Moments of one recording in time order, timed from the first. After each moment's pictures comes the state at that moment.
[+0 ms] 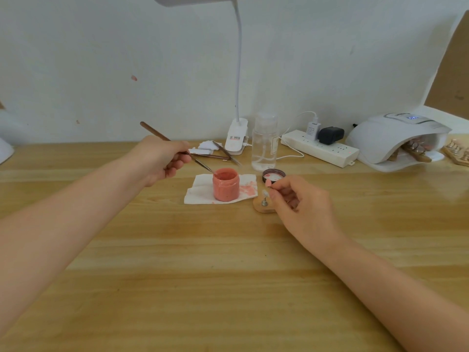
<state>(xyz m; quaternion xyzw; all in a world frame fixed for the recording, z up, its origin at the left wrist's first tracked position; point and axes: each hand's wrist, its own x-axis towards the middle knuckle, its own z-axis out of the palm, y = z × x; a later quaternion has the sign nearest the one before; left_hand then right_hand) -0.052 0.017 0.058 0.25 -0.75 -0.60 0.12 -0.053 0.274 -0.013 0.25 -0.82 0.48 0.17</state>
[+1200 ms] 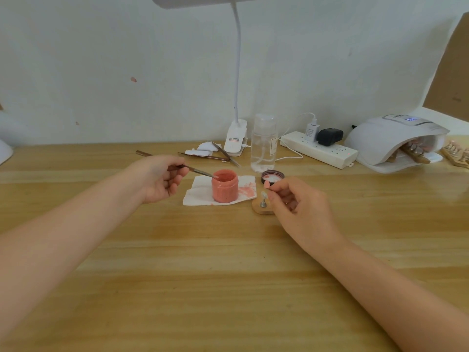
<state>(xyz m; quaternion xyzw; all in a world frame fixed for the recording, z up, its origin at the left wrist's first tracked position) -0.043 0.016 0.038 0.29 -0.67 -0.69 0.03 -0.052 0.273 -0.012 0.25 -0.82 0.49 0.16</state>
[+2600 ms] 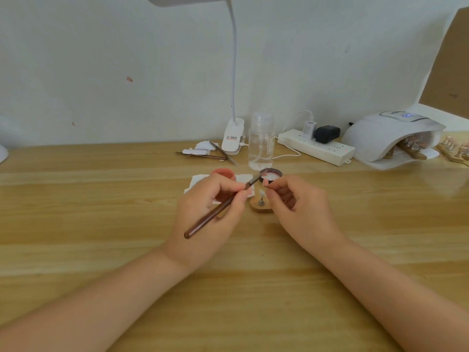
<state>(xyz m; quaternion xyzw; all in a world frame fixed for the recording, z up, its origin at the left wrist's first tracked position) 0.019 0.118 -0.003 -0.14 -0.79 -0.47 0.38 -0.050 0.275 -0.010 0.25 -0.84 0.46 0.17</state>
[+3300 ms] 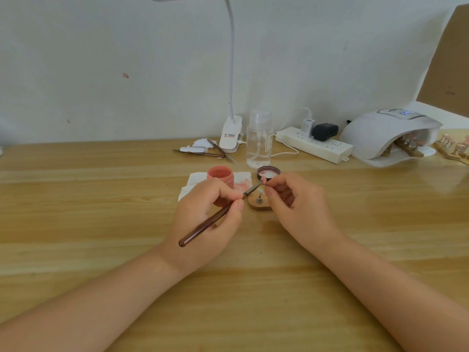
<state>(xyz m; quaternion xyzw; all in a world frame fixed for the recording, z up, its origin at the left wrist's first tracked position) 0.020 0.115 -0.010 -0.17 -0.81 -0.41 0.39 -0.051 0.275 -0.011 0.25 -0.82 0.47 0.18</state>
